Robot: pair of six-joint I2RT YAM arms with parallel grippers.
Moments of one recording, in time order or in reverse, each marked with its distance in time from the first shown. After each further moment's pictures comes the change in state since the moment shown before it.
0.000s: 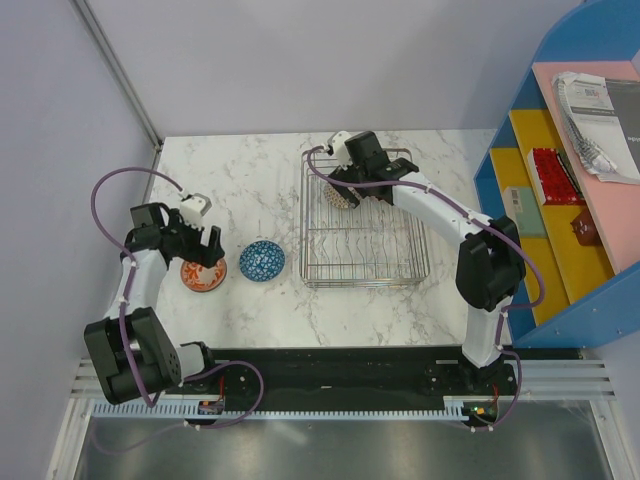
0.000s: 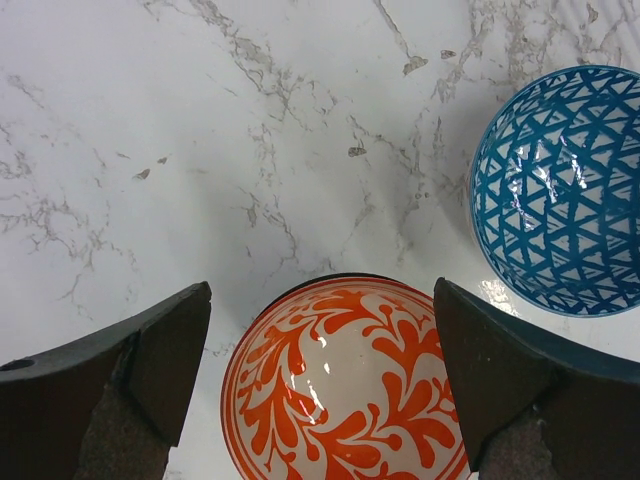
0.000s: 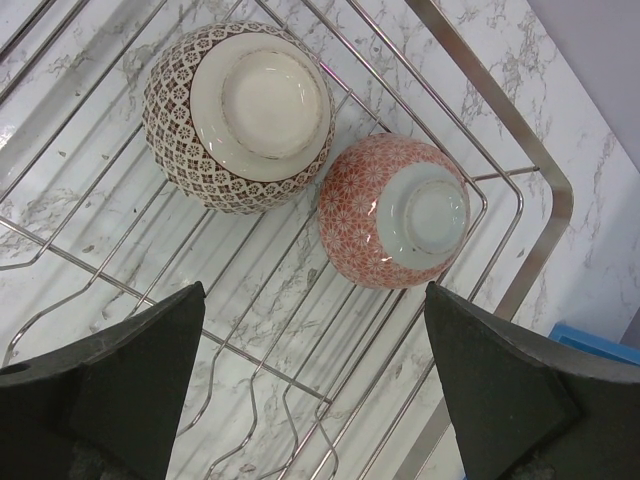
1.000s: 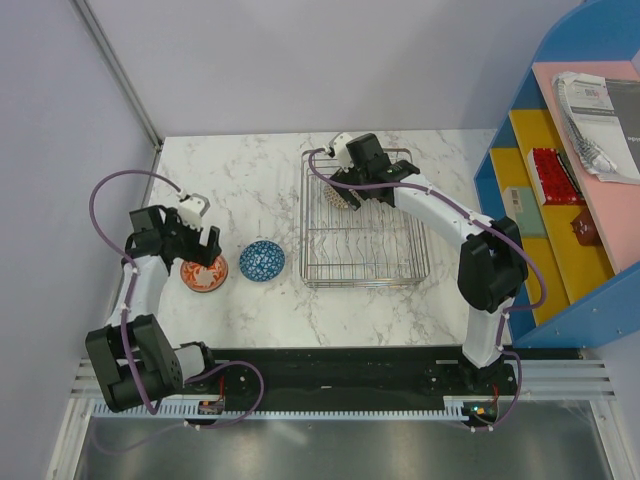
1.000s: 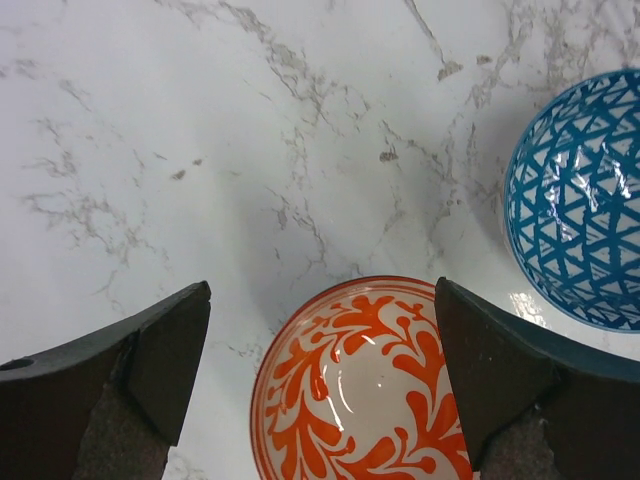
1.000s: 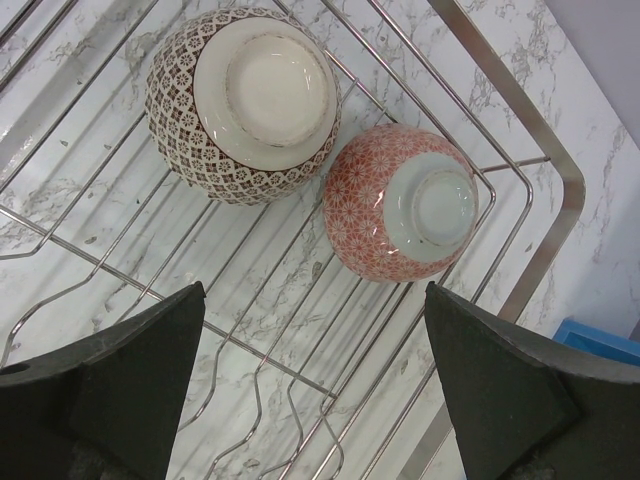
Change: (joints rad) left arm 0.001 -0.043 -0.068 0.093 -0.045 -0.001; right arm -0.002 -0.015 -0.032 0.008 -0.007 0.006
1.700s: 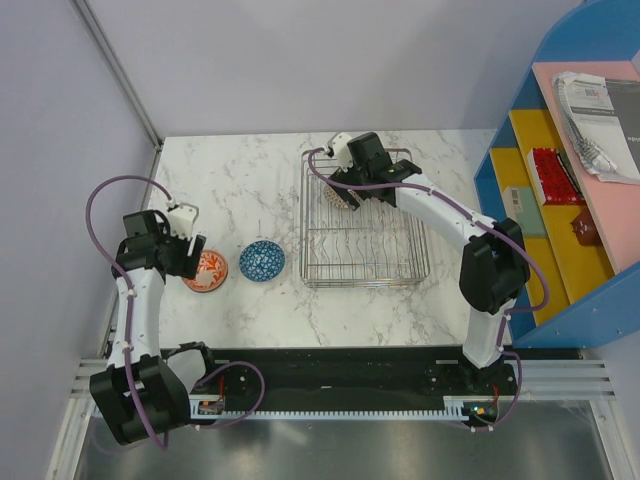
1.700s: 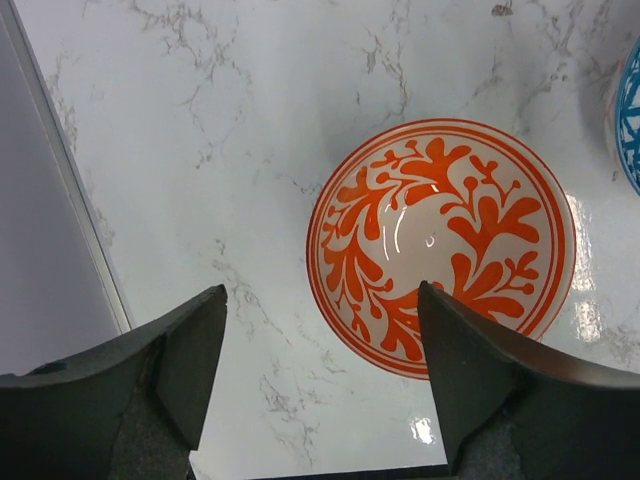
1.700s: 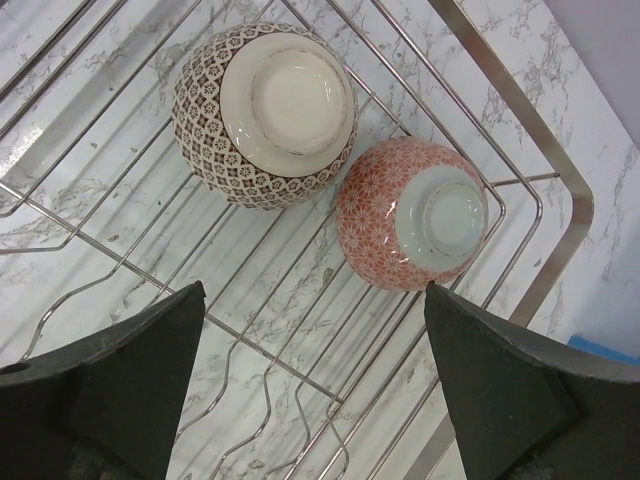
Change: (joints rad) left arm 0.000 -0.177 0.085 -0.315 -0.337 -0.026; right arm 0.000 -0.009 0.000 0.000 -0.047 -0.008
